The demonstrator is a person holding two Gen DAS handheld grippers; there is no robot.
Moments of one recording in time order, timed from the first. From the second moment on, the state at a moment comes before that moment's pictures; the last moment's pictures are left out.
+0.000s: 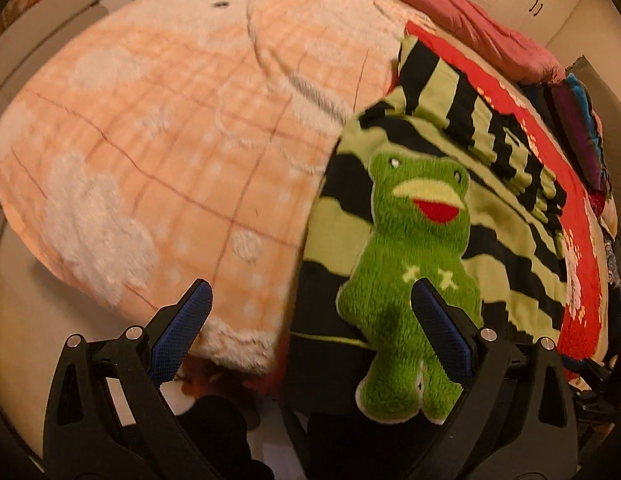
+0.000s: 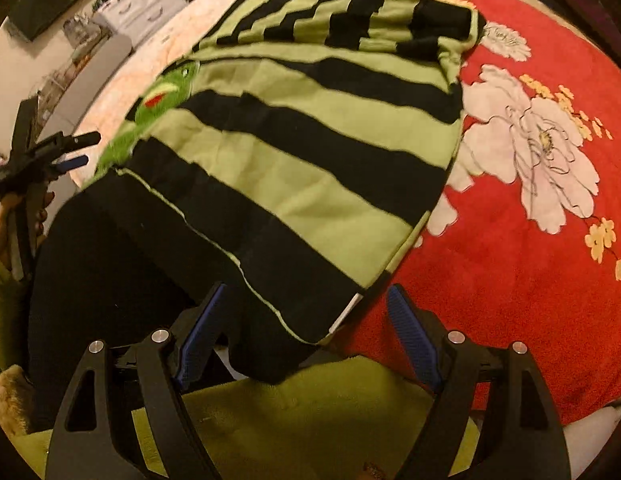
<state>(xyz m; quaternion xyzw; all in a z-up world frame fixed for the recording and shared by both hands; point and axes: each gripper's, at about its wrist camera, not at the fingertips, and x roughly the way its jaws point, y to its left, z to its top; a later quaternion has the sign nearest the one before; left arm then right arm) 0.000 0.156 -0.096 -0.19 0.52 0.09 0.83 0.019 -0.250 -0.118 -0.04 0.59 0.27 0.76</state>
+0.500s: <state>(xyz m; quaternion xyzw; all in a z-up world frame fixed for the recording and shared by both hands) -0.008 0.154 -0.126 -0.24 0.56 0.06 0.79 0.016 -0.244 -0.150 -0.03 0.65 0.30 0.69</state>
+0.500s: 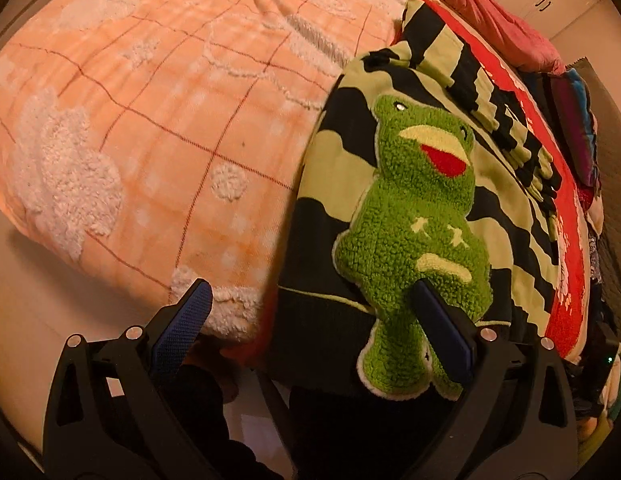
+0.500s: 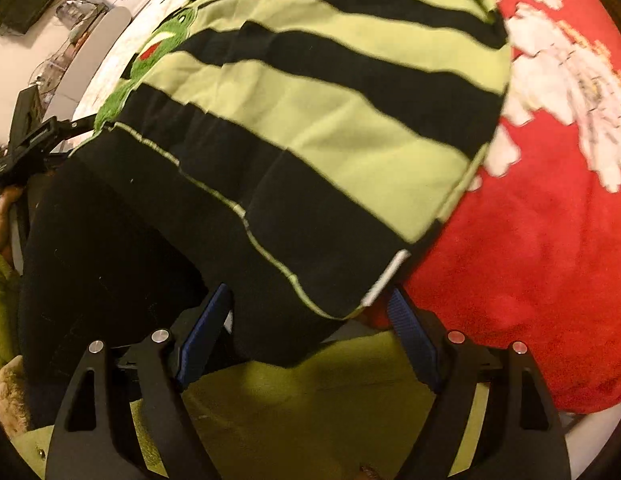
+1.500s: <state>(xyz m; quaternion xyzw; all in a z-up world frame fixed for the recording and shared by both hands) 0.056 0.125 -0.044 -0.23 0.47 -0.01 0.85 0.098 -0.308 -0.045 0.18 0.51 0.36 0.76</state>
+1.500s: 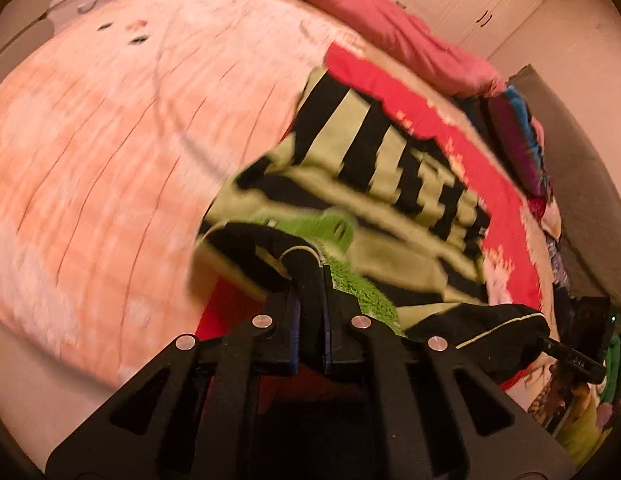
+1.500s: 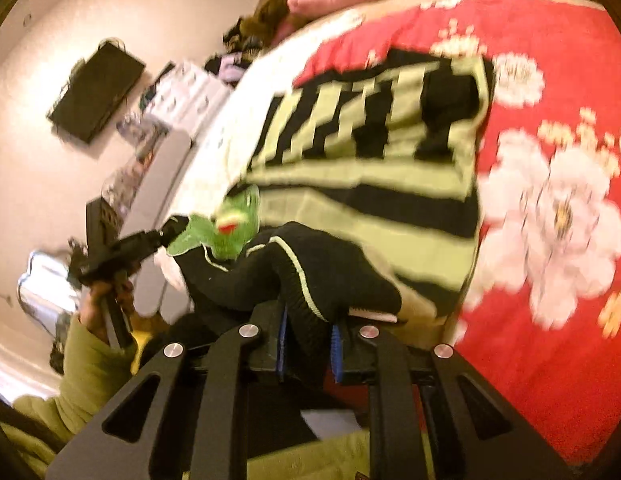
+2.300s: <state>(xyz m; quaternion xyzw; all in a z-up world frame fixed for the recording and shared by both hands) 0.223 0.102 -0.075 -0.36 0.38 0.05 0.85 0.257 -0.356 -0.102 0.34 0.50 0.21 0.77</state>
